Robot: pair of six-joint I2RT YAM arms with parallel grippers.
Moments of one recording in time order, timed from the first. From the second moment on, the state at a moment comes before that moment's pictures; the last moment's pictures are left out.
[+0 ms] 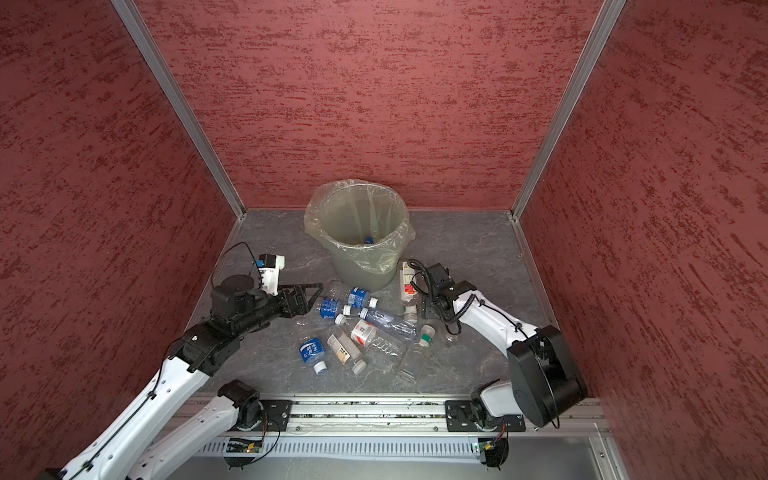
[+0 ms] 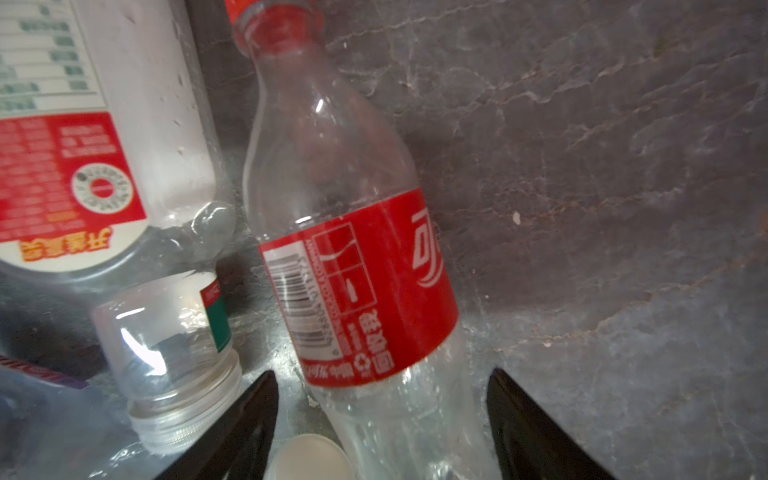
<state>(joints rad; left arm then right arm) -0.46 0.70 0.70 -0.45 0.21 -0.55 0.44 1.42 0.83 -0.66 0.16 0.50</state>
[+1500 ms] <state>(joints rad) -0.58 0.63 0.54 -0.54 0.15 -0.68 0.43 1.47 0.86 -0.62 0.30 0.49</state>
